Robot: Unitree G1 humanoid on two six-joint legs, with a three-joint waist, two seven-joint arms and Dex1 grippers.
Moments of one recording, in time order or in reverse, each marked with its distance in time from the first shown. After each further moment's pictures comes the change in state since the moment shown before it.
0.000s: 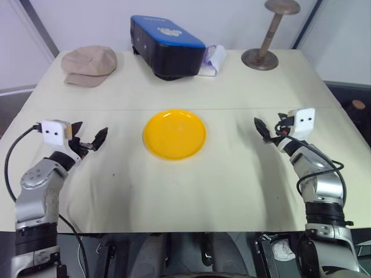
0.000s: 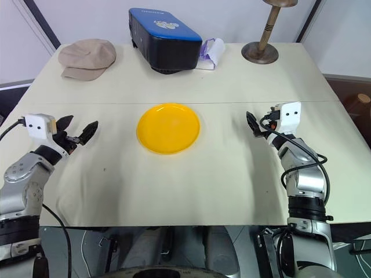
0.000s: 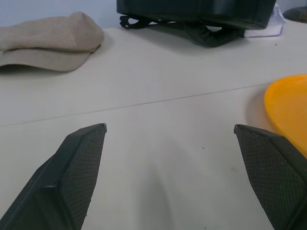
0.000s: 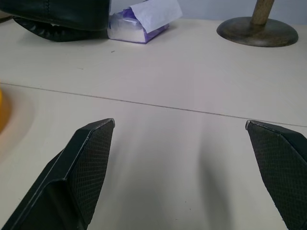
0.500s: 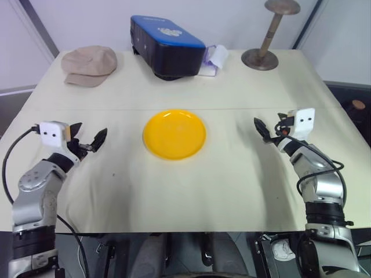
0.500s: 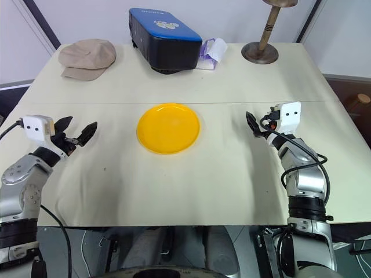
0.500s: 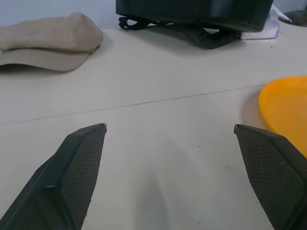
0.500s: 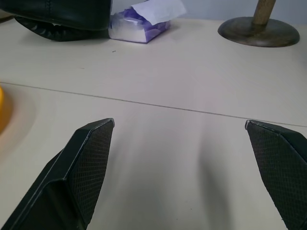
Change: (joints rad) left arm 0.023 0.009 0.009 -0.034 -0.021 0.008 0.004; right arm 0.000 -0.001 0.000 0.001 0.000 -0.002 0.007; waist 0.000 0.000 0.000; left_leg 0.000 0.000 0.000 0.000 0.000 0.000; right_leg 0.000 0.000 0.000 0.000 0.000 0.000
